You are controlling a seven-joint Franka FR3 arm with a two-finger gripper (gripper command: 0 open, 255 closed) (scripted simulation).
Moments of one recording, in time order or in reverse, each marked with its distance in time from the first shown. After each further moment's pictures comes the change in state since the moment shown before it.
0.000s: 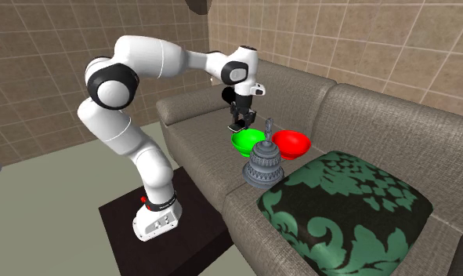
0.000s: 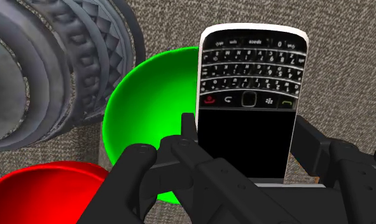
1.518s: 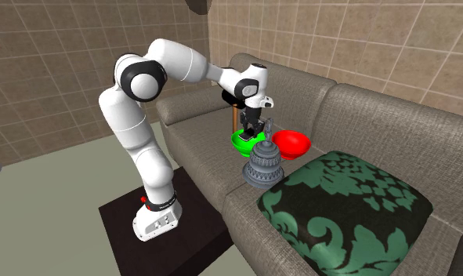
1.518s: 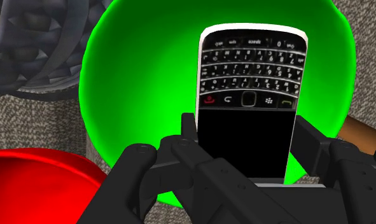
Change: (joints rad) arm 0.007 0.230 -0.003 0.034 0.019 0.195 -0.014
